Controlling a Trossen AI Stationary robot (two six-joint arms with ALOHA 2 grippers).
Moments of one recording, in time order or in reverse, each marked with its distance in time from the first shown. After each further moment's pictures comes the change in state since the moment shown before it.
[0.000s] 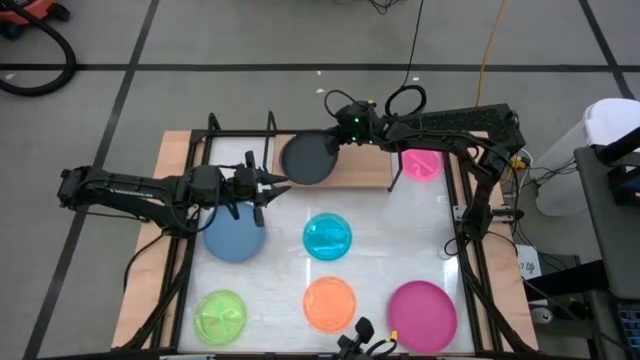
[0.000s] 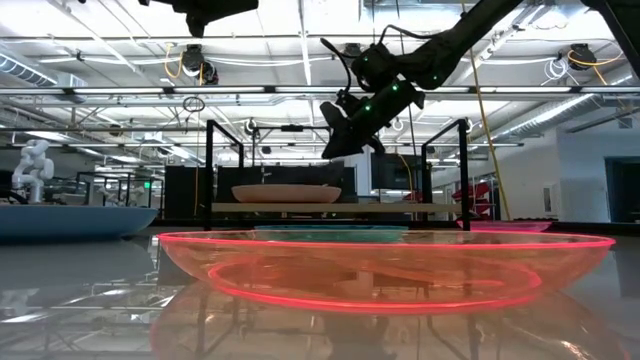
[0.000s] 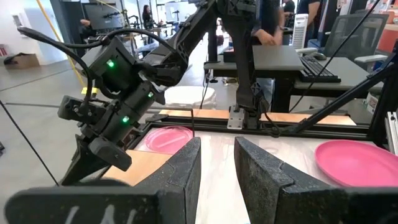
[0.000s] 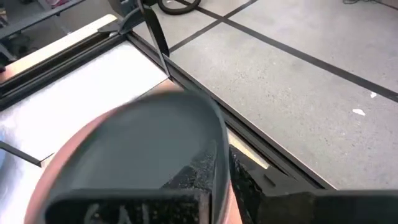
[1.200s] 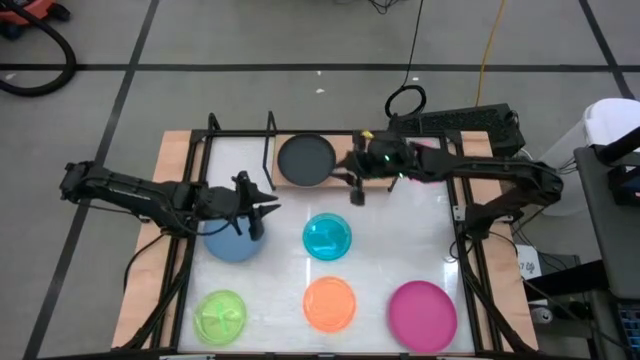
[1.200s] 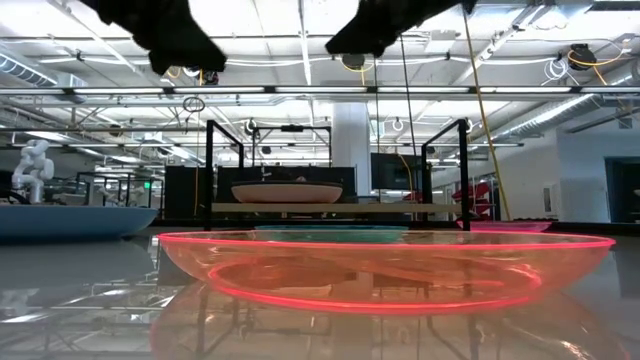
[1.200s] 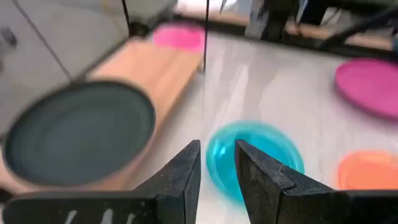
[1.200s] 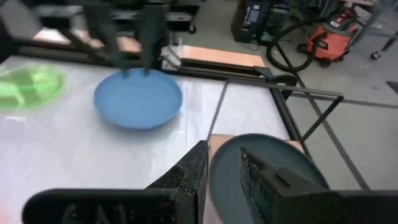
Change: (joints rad) left arm -0.137 0.000 0.012 -0.479 -0.179 -0.327; right arm 0.372 -0.437 -0.091 -0.224 -0.048 -0.440
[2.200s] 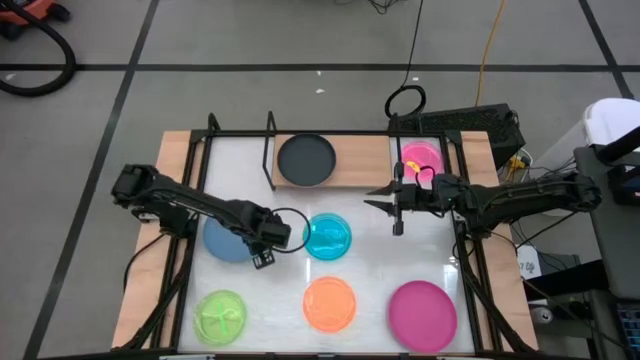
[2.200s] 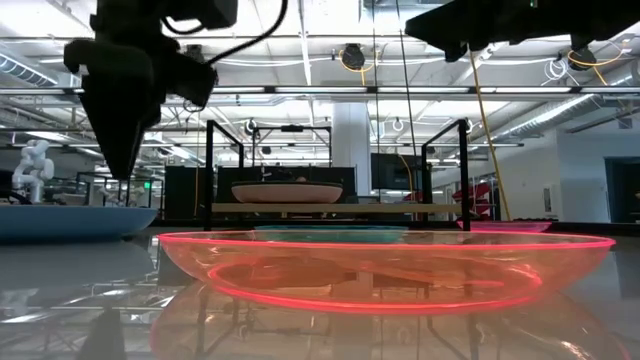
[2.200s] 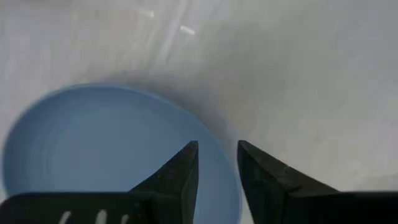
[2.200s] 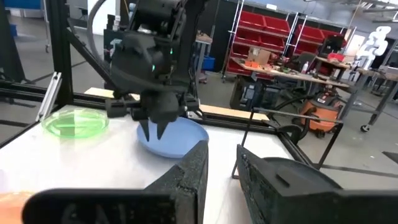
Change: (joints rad) left arm -0.045 0.627 0.369 -0.796 0.380 -0.338; right arm 0.201 -0.476 -0.683 0.574 0.135 0.056
